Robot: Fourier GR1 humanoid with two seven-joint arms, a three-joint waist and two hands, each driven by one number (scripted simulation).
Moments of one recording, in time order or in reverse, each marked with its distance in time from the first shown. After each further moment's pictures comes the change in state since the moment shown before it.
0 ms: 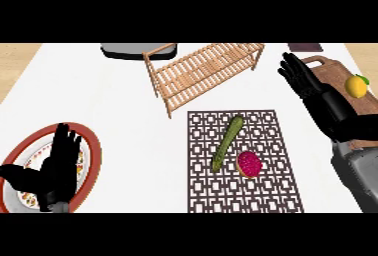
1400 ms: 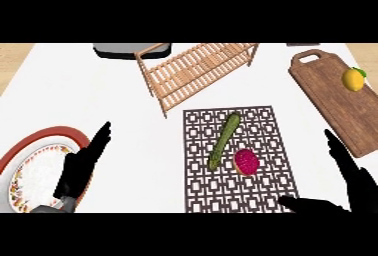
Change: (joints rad) left arm -0.107 0.164 -0.225 0.141 -0.221 -0.286 0.048; right arm 0.542 -0.141 0.147 -0.536 0.519 -0.584 0.771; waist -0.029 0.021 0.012
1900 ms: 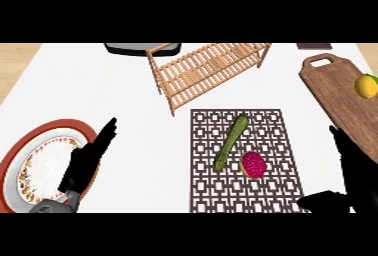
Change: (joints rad) left arm -0.039 -0.007 -0.015 0.002 -0.015 -0.019 0.017; right arm -0.204 -0.172 0.120 0.015 0.258 0.286 0.470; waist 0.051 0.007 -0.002
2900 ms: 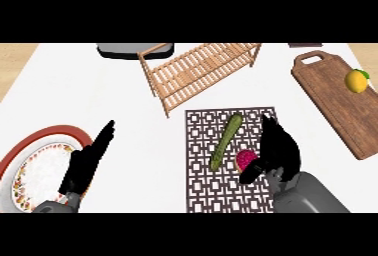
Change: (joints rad) left arm 0.011 -0.024 0.028 0.048 -0.010 -0.007 -0.037; right arm -0.305 0.482 0.093 0.419 0.171 0.216 0.122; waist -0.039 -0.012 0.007
